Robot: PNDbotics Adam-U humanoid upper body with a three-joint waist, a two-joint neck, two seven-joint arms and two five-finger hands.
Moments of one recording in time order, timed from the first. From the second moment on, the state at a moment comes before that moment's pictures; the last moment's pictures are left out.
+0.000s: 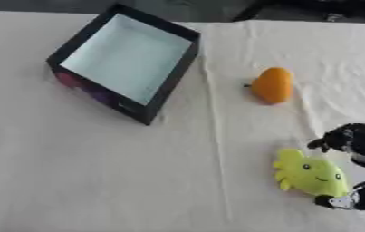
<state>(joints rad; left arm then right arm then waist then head) -0.11 0.38 0.17 -1.80 0.12 -0.02 0.41 0.05 -0.88 0.19 -1.98 0.86 -0.18 0.35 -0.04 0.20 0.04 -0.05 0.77</state>
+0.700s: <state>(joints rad) -0.12 0.37 0.17 -1.80 0.12 -0.02 0.41 -0.01 -0.85 0.24 -1.98 1.06 -0.19 0.39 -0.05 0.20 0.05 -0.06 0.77</state>
